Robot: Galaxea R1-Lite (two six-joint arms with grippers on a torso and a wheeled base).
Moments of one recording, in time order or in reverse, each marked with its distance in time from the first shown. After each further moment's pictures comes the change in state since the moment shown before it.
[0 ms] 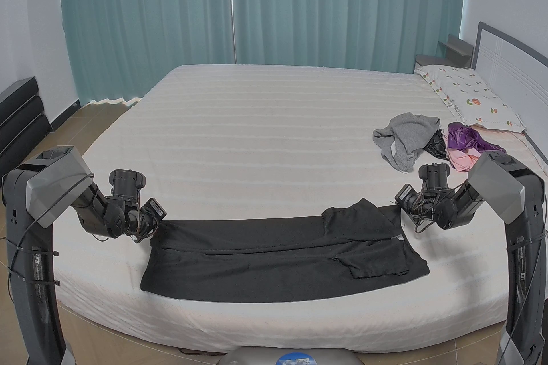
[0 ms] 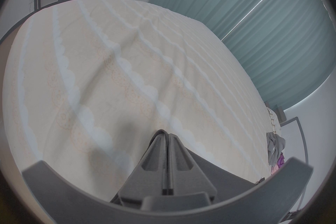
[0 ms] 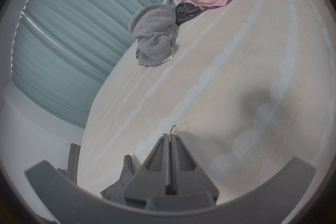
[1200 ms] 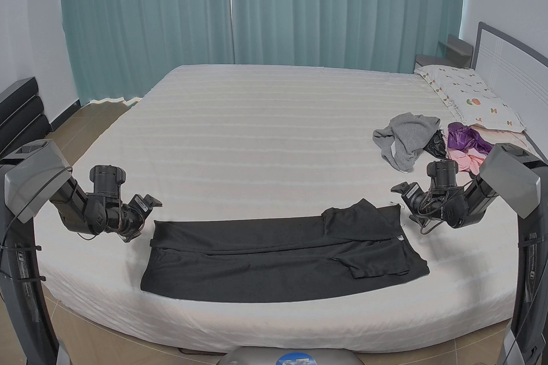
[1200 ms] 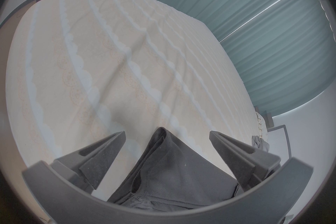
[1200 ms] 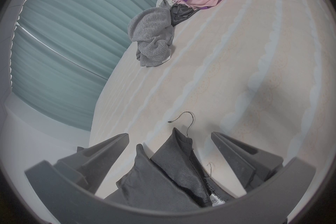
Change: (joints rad) left arm 0.068 -0.100 0.093 0.003 -0.147 -0.045; right arm -0.003 -0.112 0.134 -0.001 0.037 0.067
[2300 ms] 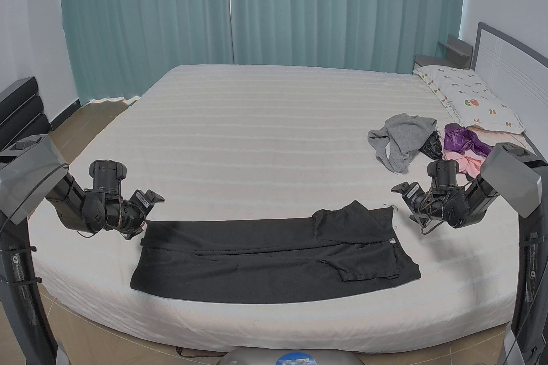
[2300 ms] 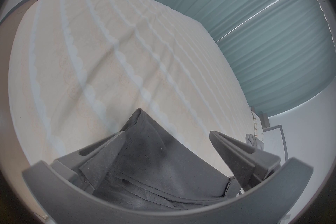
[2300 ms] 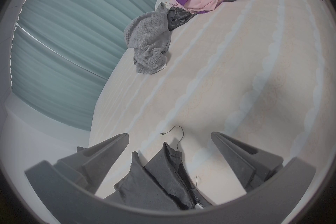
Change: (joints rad) left arm -0.025 -0.058 0.028 0.008 0.000 -0.028; right arm 0.001 -0.007 0.008 0.001 -0.001 0.000
